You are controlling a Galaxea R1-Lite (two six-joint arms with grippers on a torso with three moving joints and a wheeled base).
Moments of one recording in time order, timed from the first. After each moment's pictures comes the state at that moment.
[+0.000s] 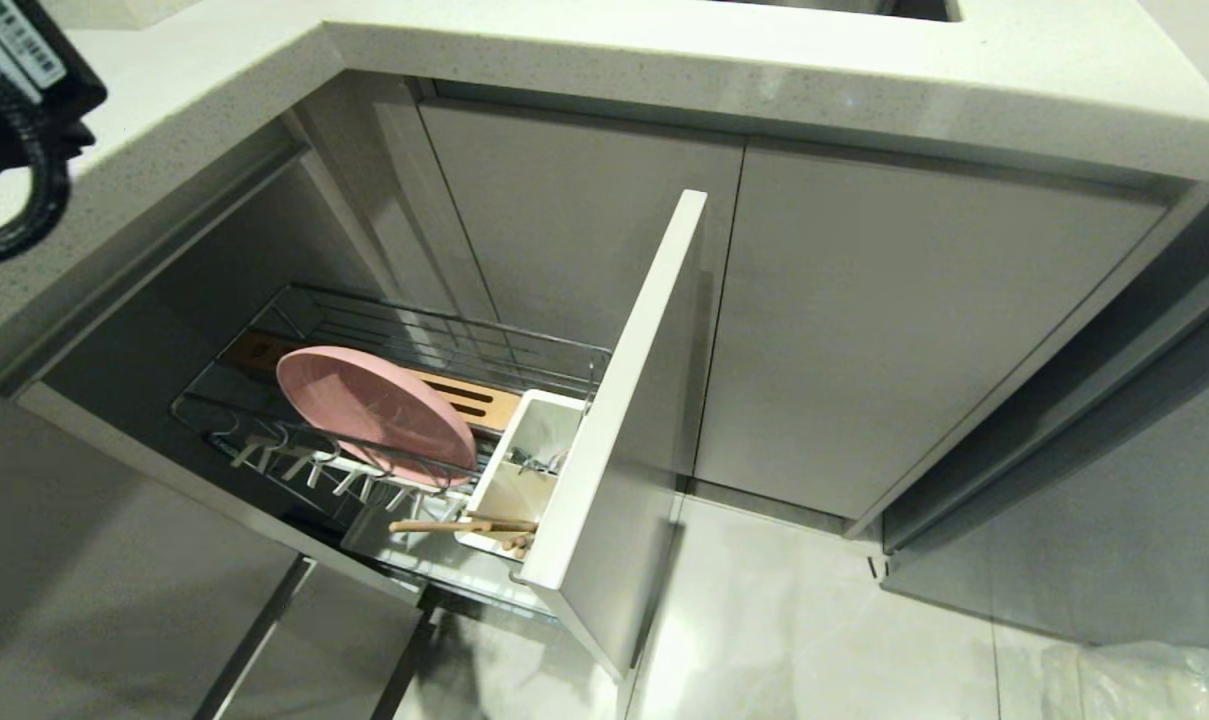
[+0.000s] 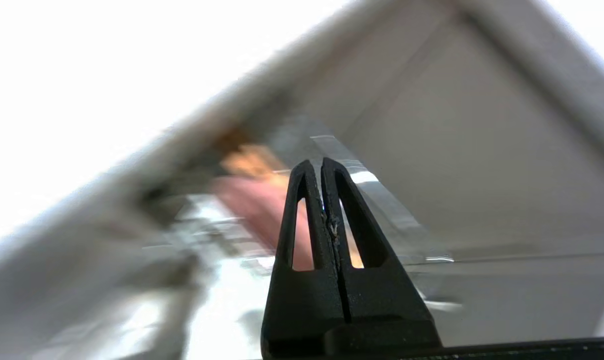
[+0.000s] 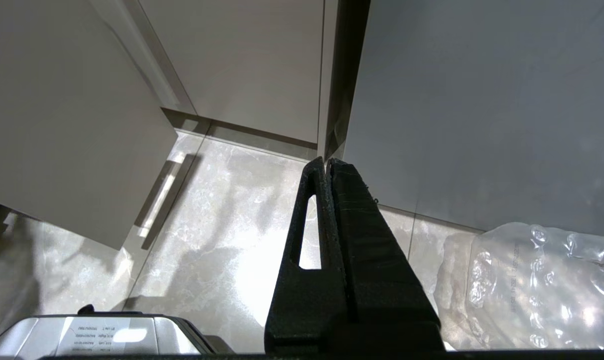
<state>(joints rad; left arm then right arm) -0.73 1.34 -1.70 0.69 1.05 -0.67 0.00 0.00 0.00 0.00 0.00 0.00</state>
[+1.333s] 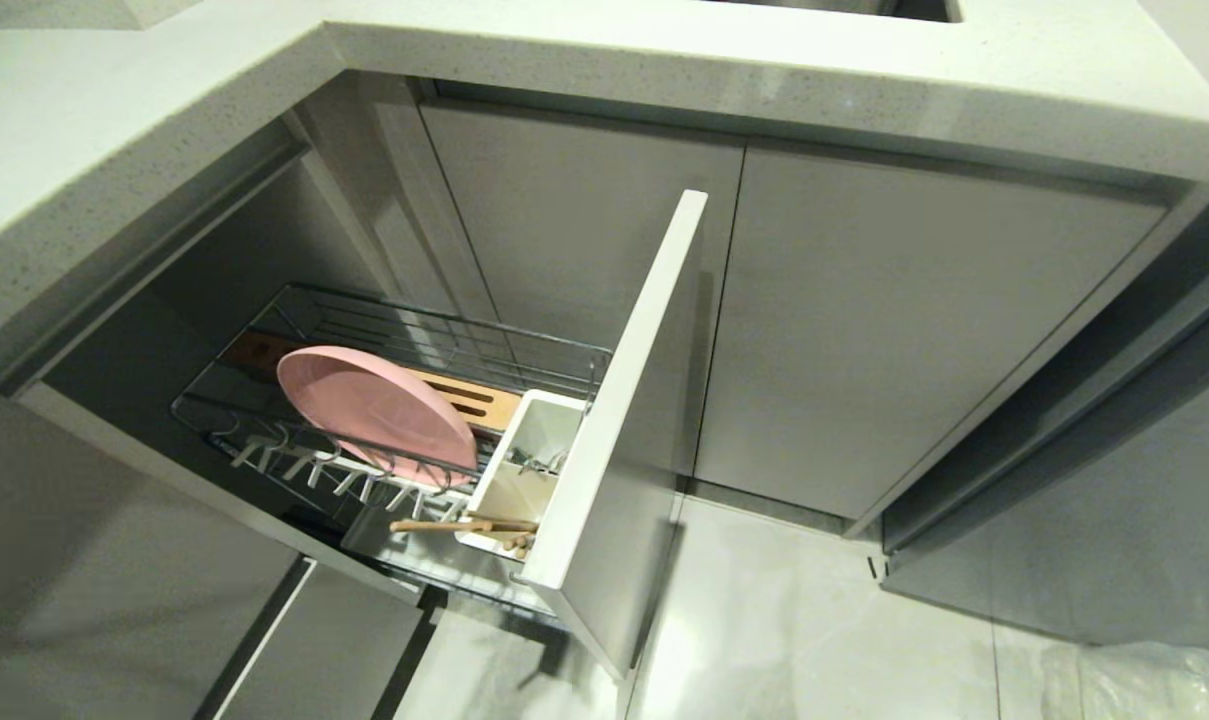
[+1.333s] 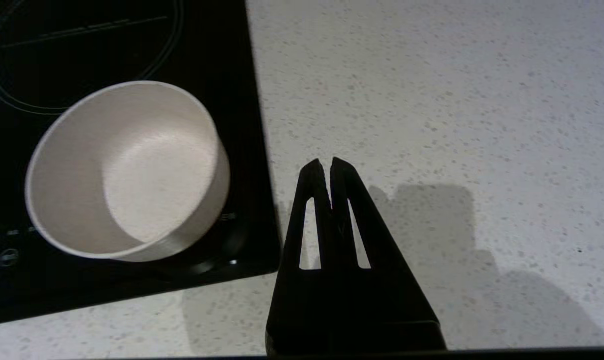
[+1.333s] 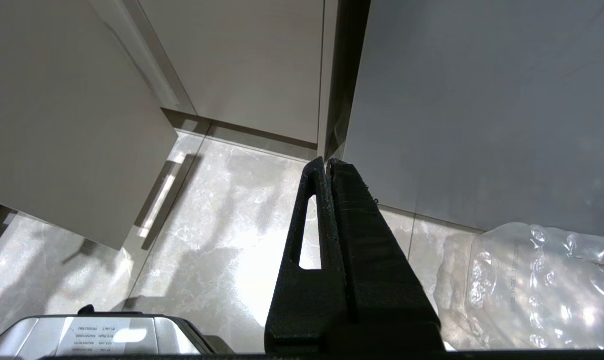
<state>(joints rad) 0.72 1.24 -1.94 0.98 0.28 -0.36 0.00 0.00 0.00 0.00 0.00 0.00</state>
